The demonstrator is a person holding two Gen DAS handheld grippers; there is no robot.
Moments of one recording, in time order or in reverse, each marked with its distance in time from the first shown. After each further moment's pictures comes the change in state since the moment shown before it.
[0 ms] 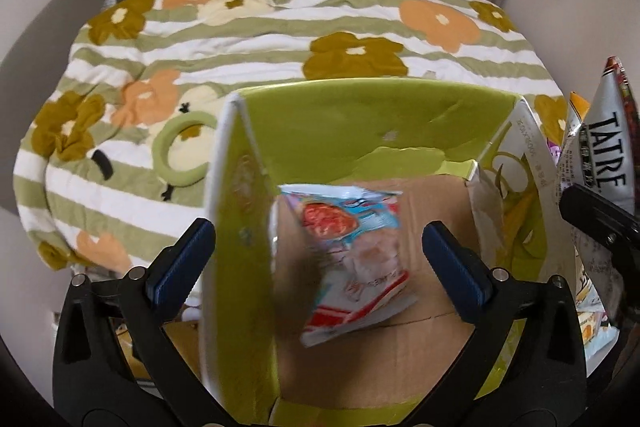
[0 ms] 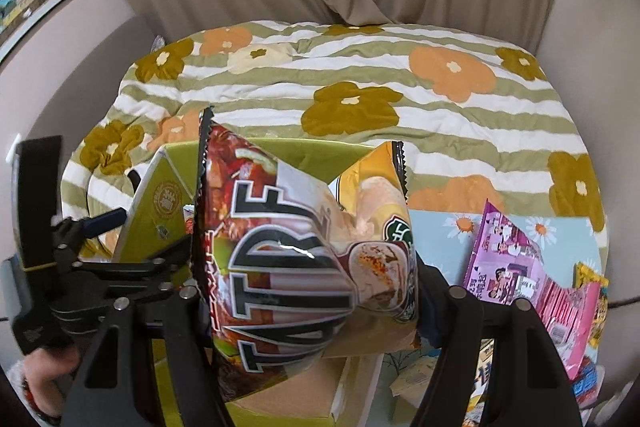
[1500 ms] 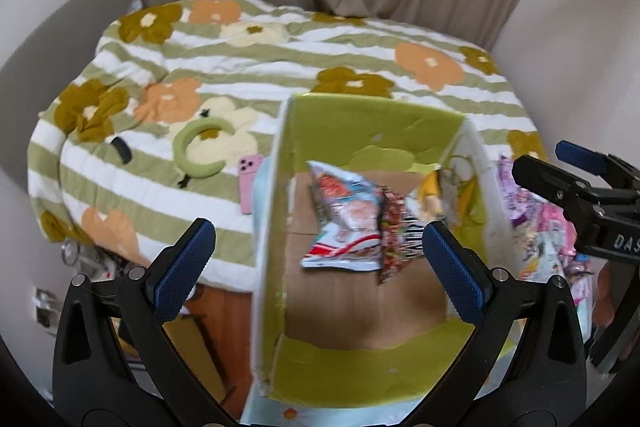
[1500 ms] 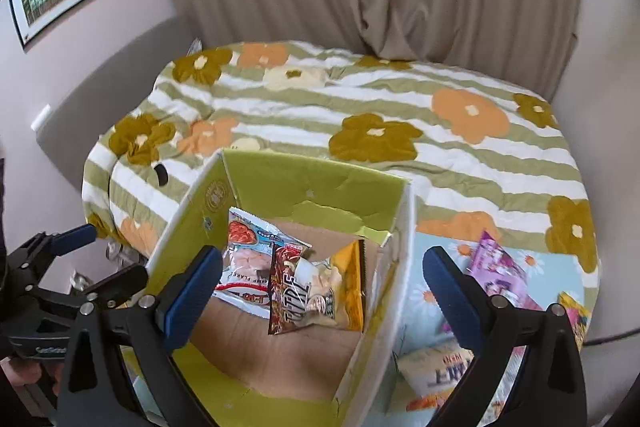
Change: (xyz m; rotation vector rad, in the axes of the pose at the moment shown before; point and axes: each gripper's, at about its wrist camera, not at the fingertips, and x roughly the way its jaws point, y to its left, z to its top) left arm -0.113 0.026 -0.056 -0.082 -0.134 -0.076; right arm -0.064 0.027 -0.015 -0.098 -0.108 0.026
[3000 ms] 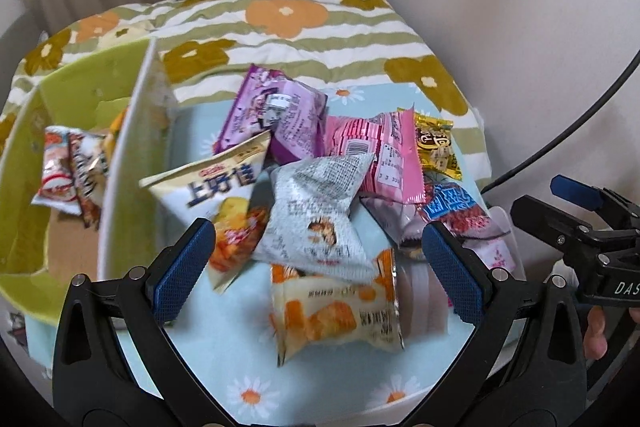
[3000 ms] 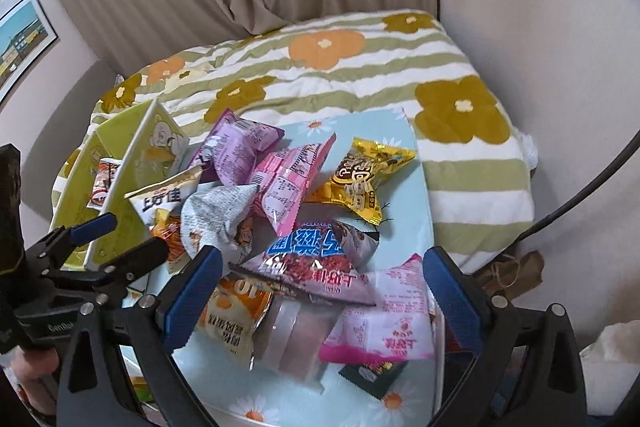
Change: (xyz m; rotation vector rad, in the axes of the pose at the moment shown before) left arm 0.053 -0.357 -0.115 0.206 0.078 -0.134; right arm -0.101 -0.297 -0.193 0.289 0.058 -0.069
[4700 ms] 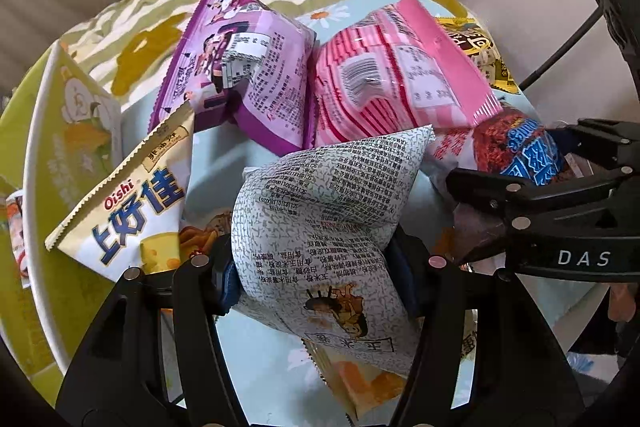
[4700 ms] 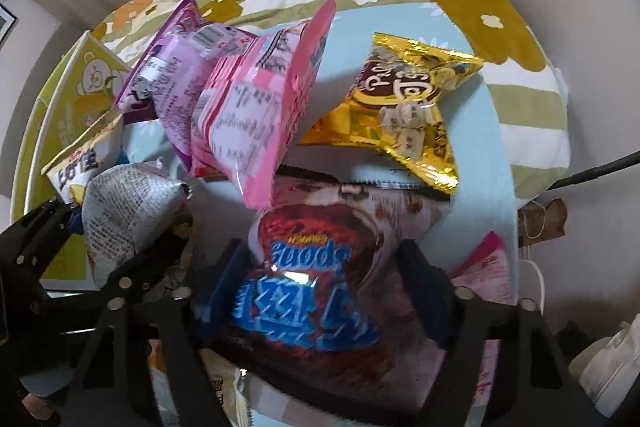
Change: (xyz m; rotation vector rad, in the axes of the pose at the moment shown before) left arm 0.095 -0.008 -0.003 0.275 0.208 0.024; right arm 0.123 0.008 -0.003 0.055 0.295 -0.011
